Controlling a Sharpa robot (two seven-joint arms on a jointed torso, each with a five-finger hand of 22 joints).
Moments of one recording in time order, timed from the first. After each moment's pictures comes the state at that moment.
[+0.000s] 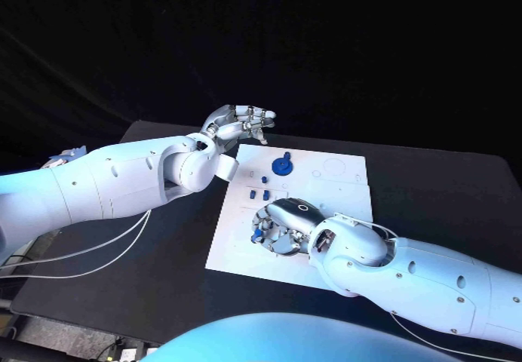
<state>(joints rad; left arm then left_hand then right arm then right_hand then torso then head) 1.13 -0.83 0.02 1.38 -0.08 -0.20 0.41 1.35 -0.19 0.55 0.01 0.23 0.86 0.19 0.33 0.21 0.90 0.13 0.59 0.17 0.97 0.06 1.09 0.34 0.17 0.82 0.15 0.94 0.63 1.03 -0.49 -0.15 1.59 -1.59 -0.34 -0.17 1.25 -0.18 0.57 0.07 0.12 0.91 0.15 0.33 0.38 1.12 0.07 0.34 0.17 1.47 -0.01 1.39 1.17 0.08 1.41 0.10 1.20 1.31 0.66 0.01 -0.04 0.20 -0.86</state>
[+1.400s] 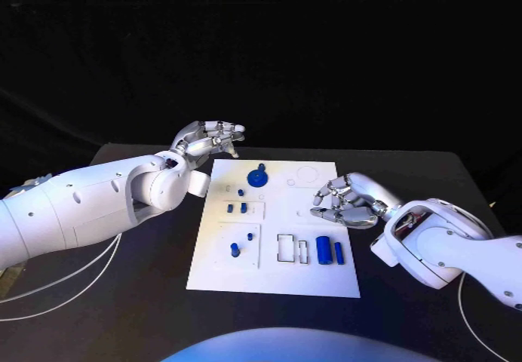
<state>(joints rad) 1.13 -0.86 0.01 1.39 -0.08 -0.20 0.41 1.35 -0.19 0.55 0.01 0.23 0.86 0.19 0.33 0.22 0.89 0.13 0.59 0.17 0.97 0.06 1.09 0.34 0.17 0.82 0.15 0.94 0.63 1.16 -0.97 -0.13 1.81 -1.08 -0.47 -0.10 1.21 -0.18 0.39 0.17 0.16 0.90 0.12 0.40 0.53 1.22 0.03 1.01 0.88 1.47 -0.03 1.46 1.28 0.05 1.46 0.07 1.35 1.31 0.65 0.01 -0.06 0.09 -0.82</state>
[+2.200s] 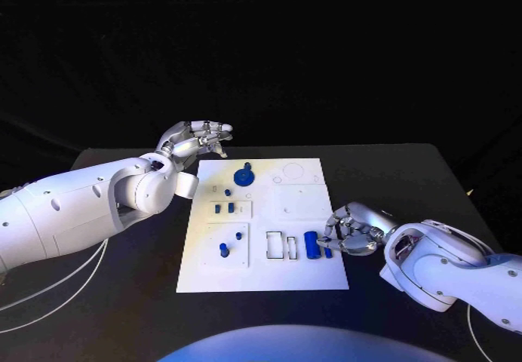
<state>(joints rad) 1.13 -0.87 0.01 1.41 -0.08 -0.20 0.41 1.34 -0.18 0.55 0.01 0.23 0.86 0.19 0.33 0.22 0.89 0.13 0.59 0.17 0.97 0.06 1.09 0.34 0.17 0.82 0.15 0.94 0.63 1.05 -1.03 -0.14 1.86 -1.29 -0.42 -0.36 1.18 -0.21 0.28 0.29 0.22 0.88 0.11 0.42 0.61 1.25 0.03 1.13 1.05 1.47 -0.03 1.48 1.31 0.05 1.46 0.07 1.39 1.31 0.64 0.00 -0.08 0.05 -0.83</state>
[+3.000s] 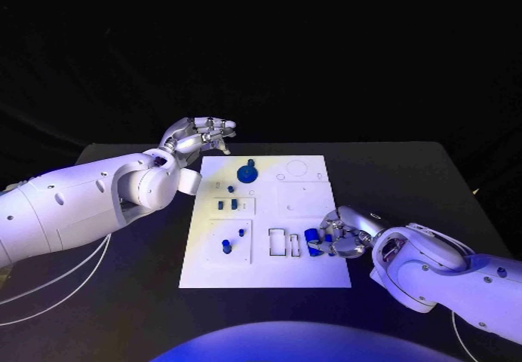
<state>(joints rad) 1.13 -0.87 0.01 1.41 -0.08 -0.20 0.41 1.34 -0.18 0.54 0.02 0.23 0.86 0.19 0.33 0.22 0.88 0.13 0.59 0.17 0.96 0.06 1.09 0.34 0.17 0.82 0.15 0.94 0.63 1.02 -0.94 -0.14 1.81 -1.40 -0.42 -0.41 1.17 -0.21 0.25 0.29 0.22 0.88 0.11 0.42 0.62 1.25 0.03 1.14 1.08 1.47 -0.03 1.48 1.31 0.05 1.46 0.07 1.39 1.31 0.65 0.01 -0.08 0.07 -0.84</state>
